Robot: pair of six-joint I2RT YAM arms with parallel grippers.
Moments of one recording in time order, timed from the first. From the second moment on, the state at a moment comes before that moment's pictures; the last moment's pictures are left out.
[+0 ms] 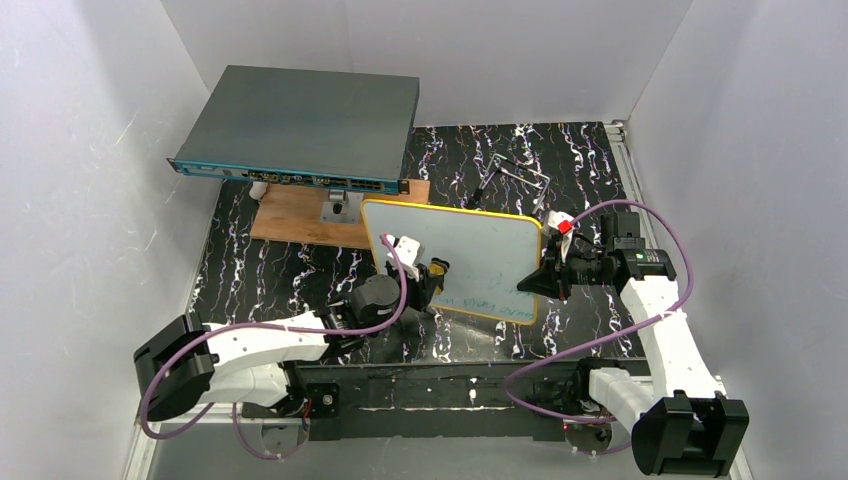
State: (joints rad) left arm -1.10 1.16 0.50 0.40 -0.41 -0.34; right arm 0.02 0.98 0.82 -0.96 -1.13 -0.79
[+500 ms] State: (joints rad) left arm -1.22 1.49 0.72 0.46 -0.34 -0.23; right arm 0.01 0.98 0.82 -0.92 -1.12 -0.78
